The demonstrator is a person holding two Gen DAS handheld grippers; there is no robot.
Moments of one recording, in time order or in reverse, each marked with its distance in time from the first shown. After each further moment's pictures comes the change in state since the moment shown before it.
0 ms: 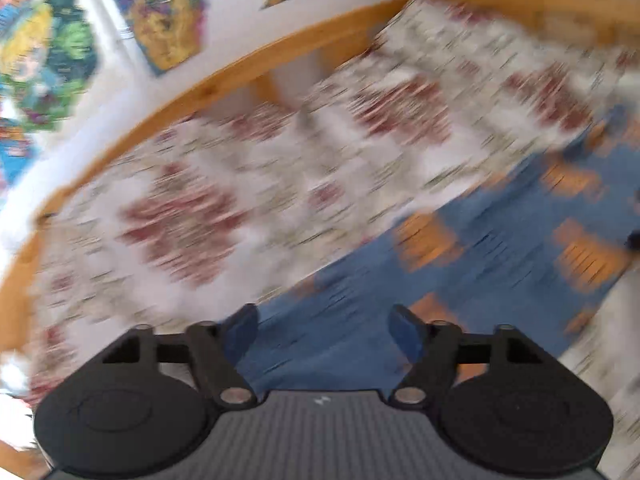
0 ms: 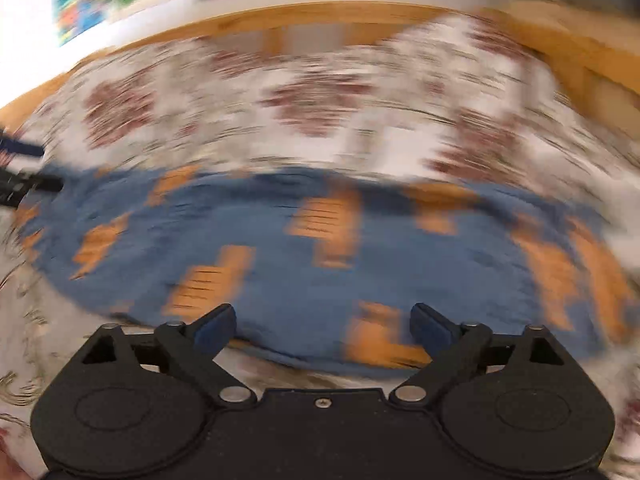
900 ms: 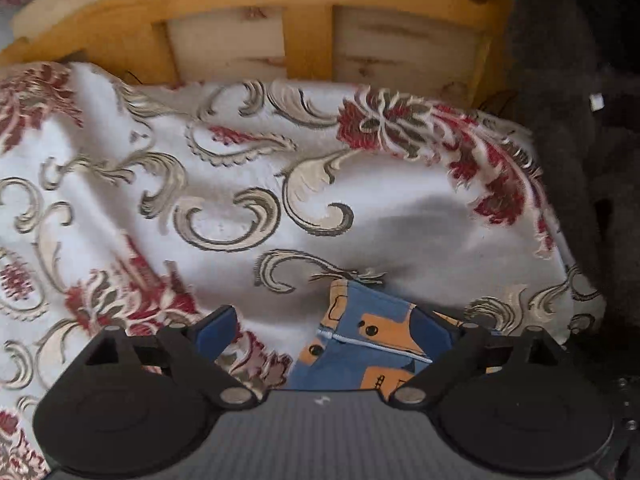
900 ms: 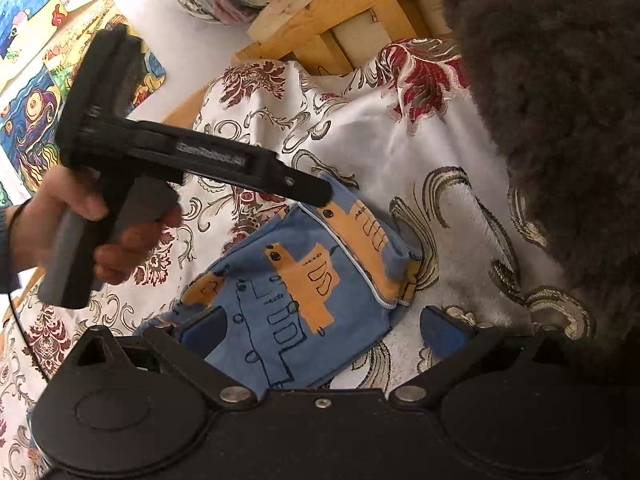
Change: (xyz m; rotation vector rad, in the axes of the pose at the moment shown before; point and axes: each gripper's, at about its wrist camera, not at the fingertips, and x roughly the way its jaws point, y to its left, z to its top) left arm 0.133 -0.327 0.247 0.483 0.094 -0.762; right arm -0.040 -0.137 -0.037 0.673 -0.190 -0.089
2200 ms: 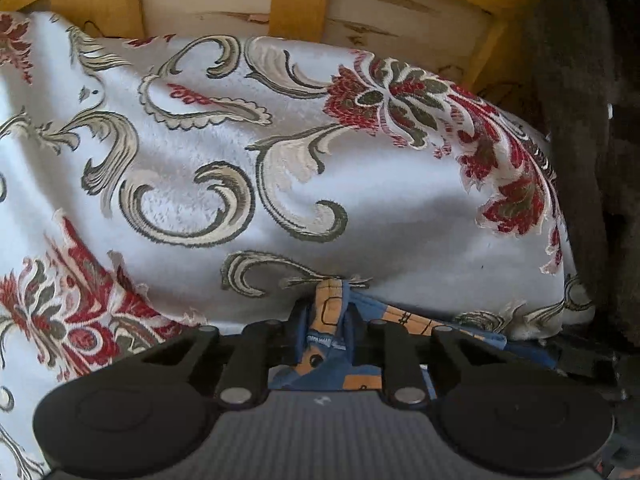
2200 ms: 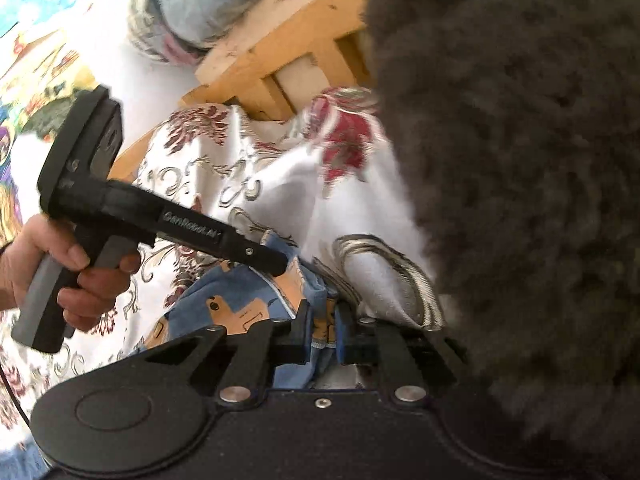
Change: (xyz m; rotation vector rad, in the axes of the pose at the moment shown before) left arm 0.037 0.029 0.003 -0.073 0.081 -0.140; right arm -0.003 -0.010 0.006 0.019 -0.151 -0.160
